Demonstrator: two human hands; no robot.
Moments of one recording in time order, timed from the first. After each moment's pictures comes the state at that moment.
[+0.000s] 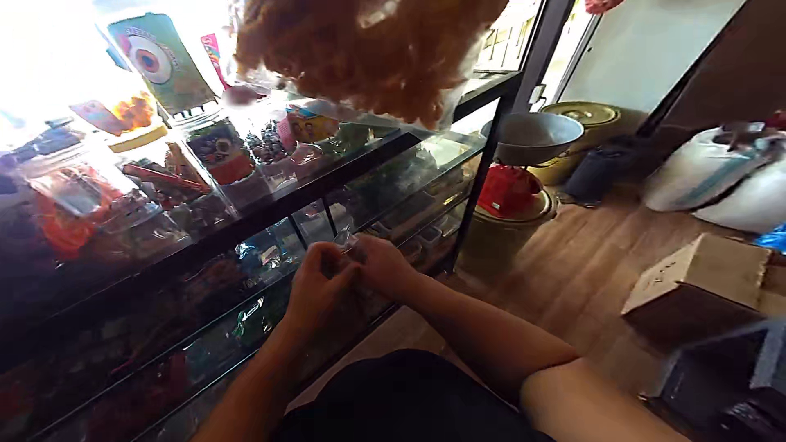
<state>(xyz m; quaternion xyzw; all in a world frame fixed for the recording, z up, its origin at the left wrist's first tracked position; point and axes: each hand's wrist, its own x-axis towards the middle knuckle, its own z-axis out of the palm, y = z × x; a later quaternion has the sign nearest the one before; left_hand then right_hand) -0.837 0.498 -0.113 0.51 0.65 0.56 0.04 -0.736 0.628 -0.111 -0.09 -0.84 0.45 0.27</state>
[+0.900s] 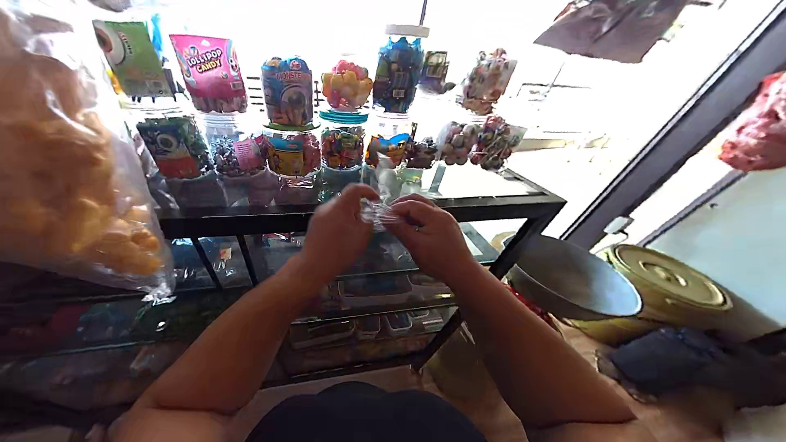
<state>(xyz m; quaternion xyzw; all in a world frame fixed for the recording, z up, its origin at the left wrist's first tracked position) -0.800 0.797 -0.027 0.44 0.74 0.46 -0.21 -0.719 0.960 -0.030 0.13 -0.86 0.32 0.36</state>
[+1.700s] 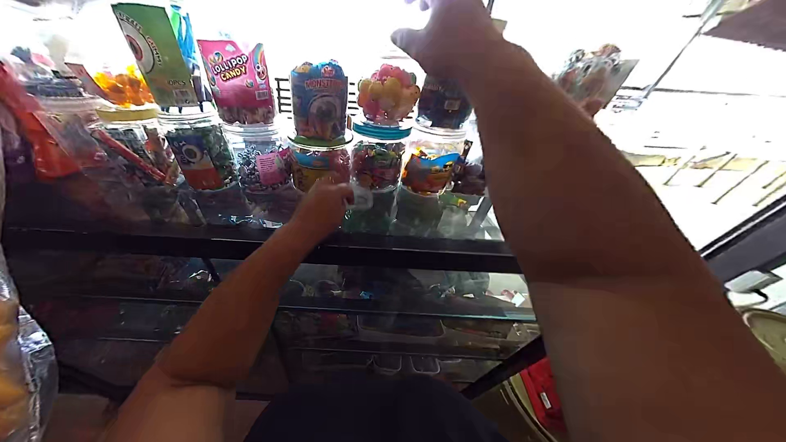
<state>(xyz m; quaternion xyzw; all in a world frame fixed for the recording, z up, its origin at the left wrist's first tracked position) -0.952 0.808 -0.025 0.40 0.86 0.26 -0.19 -0.919 1.004 0.181 0.08 -0.93 0.12 0.33</state>
